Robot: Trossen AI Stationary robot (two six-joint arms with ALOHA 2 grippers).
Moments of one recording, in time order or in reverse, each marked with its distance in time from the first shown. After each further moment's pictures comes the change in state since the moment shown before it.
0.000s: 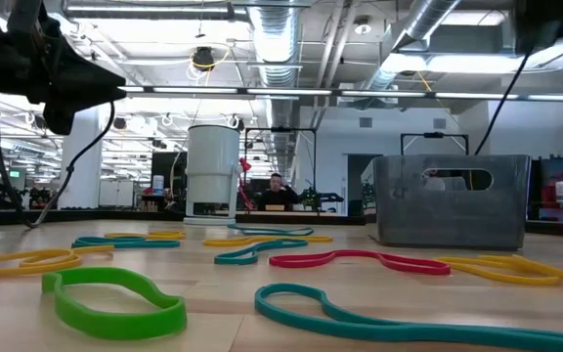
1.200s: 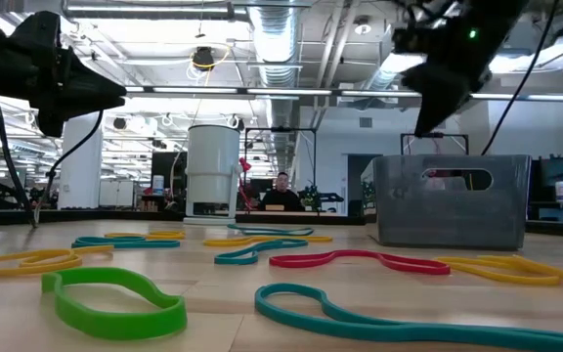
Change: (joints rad) left arm 0.000 0.000 0.000 -0.017 -0.161 -0.008; right arm -0.451 -0.065 -0.032 0.099 0.532 -0.482
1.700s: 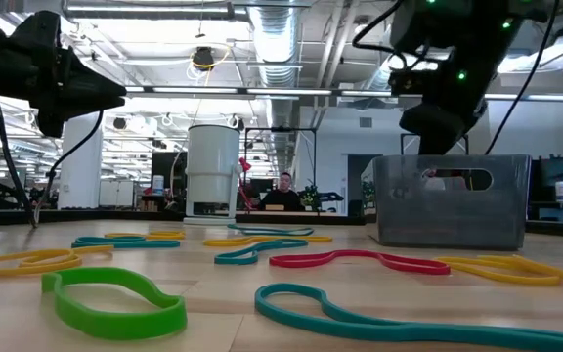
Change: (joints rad) left arm 0.000 0.000 0.000 0.000 0.000 -0.009; right arm -0.141 0.000 -0.119 0.147 -0.095 -0.115
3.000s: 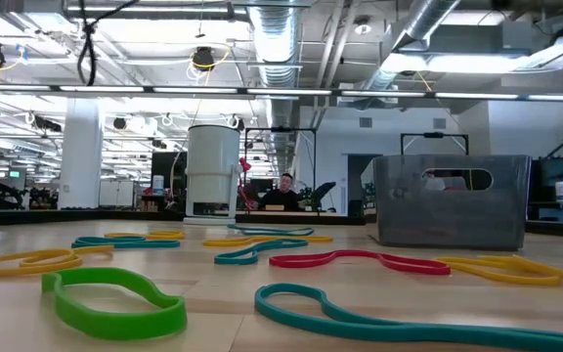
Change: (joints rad) left arm 0.032 0.956 0.937 -0.305 -0.113 0.240; right arm 0.185 -0.881 -0.017 0.344 -0.208 -0.402
